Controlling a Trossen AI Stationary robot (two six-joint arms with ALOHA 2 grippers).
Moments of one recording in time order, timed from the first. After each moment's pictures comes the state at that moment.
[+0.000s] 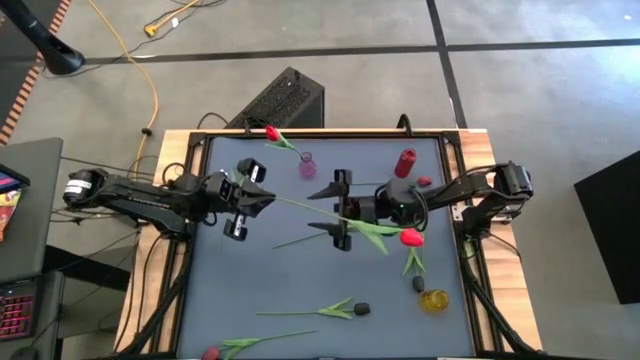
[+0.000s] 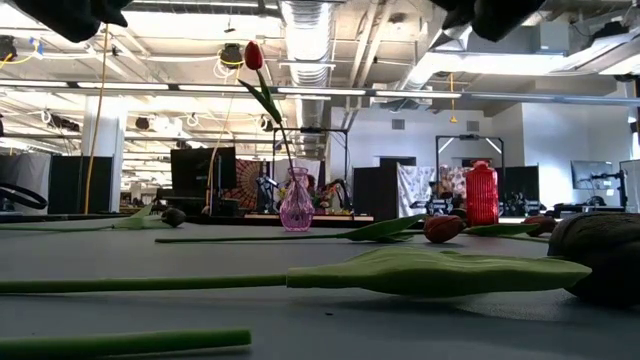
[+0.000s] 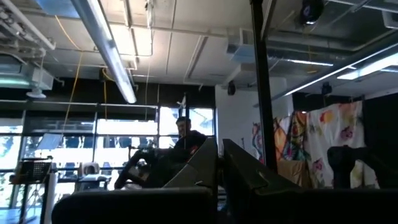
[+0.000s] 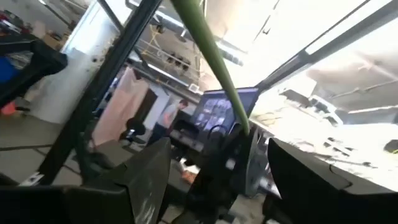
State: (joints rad) left arm -0.01 1.10 0.50 1.21 0.14 -0.08; right arm 0.08 1.65 0.96 1.17 -0.13 -0.47
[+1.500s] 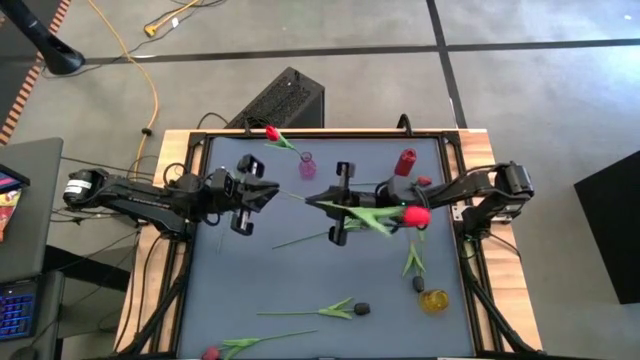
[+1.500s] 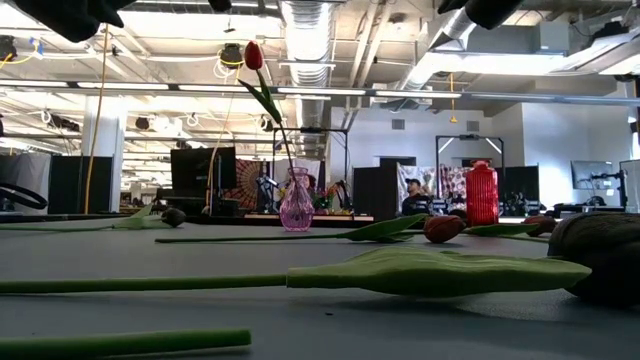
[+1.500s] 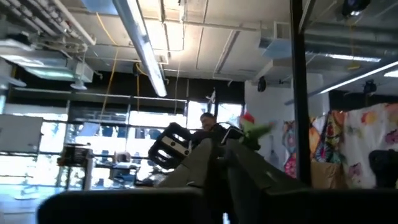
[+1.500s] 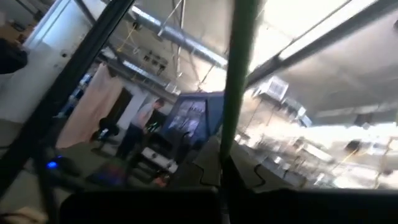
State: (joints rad) left arm -0.01 1.10 0.50 1.18 0.00 -0.06; right arm 0.09 1.63 1.02 1.14 -0.04 -0.51
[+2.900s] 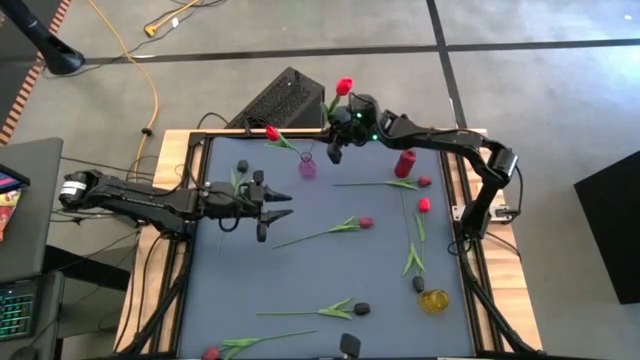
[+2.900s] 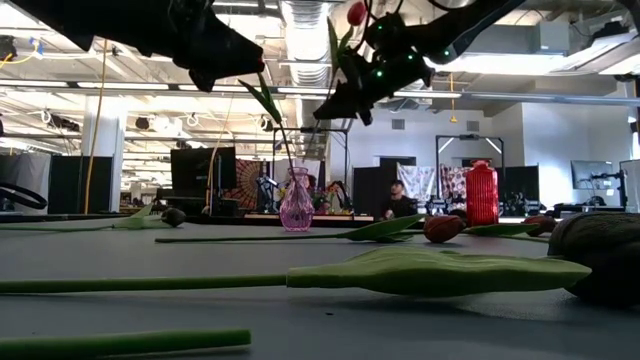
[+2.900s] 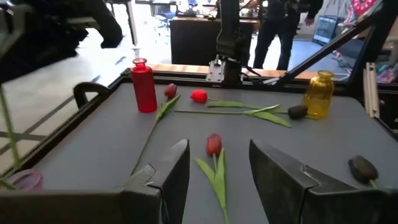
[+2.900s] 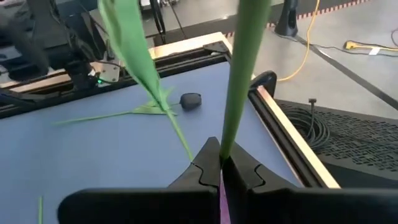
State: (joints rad) left arm -0.01 1.03 0.50 0.35 -0.16 -0.04; right arm -0.53 1.76 1.33 0.02 -0.31 -0.01
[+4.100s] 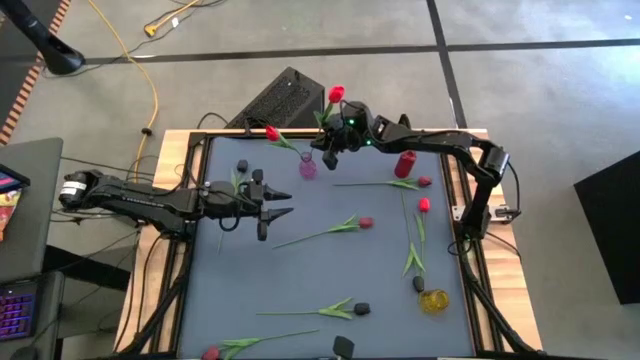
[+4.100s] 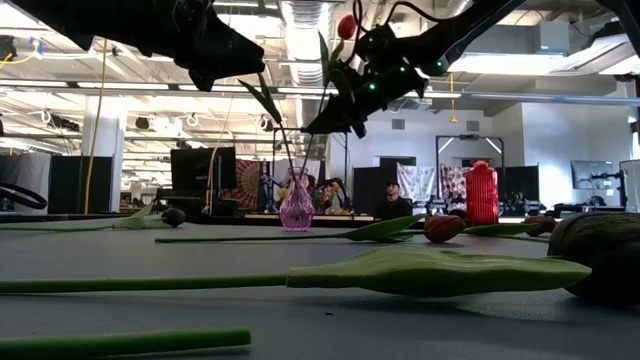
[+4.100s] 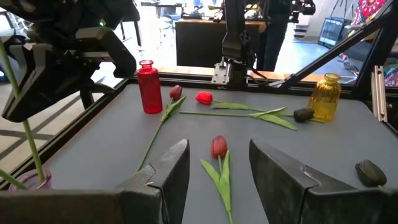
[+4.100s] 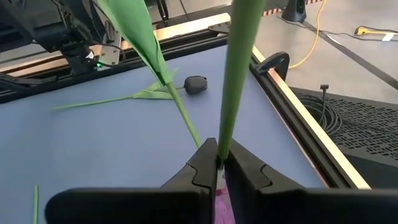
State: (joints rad) left arm 0.00 1.03 0.50 0.36 -0.17 -0.05; right arm -0.51 1.82 1.33 0.04 -0.31 -0.01
